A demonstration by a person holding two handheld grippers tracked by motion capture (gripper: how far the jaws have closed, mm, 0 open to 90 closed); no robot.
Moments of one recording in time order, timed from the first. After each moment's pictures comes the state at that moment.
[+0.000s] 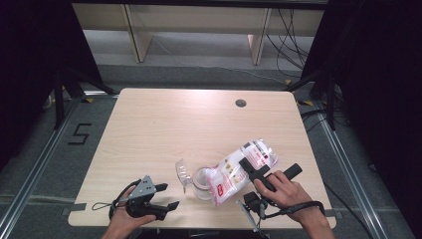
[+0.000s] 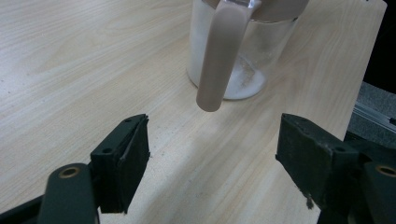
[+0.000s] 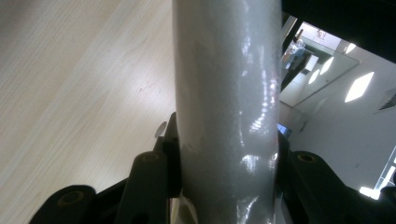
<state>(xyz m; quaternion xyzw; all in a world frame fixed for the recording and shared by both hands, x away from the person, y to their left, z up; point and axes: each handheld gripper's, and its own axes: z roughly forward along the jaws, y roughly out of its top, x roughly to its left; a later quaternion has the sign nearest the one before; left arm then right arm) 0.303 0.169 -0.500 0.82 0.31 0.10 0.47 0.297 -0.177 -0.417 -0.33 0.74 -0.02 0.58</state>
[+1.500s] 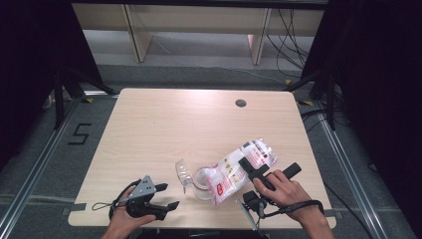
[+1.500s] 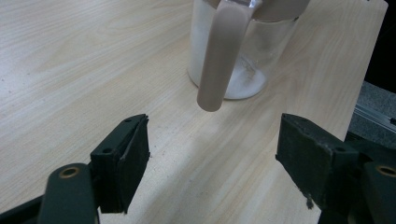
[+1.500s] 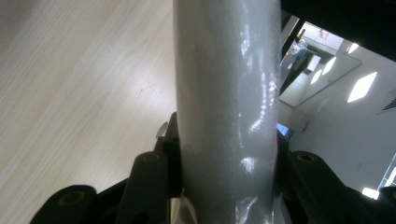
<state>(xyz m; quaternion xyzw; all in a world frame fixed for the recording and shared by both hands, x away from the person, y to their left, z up) 0.303 0.169 -0.501 0.82 0.31 0.10 0.48 0.299 -0.175 -0.416 -0.33 0.75 -0.03 0.58</state>
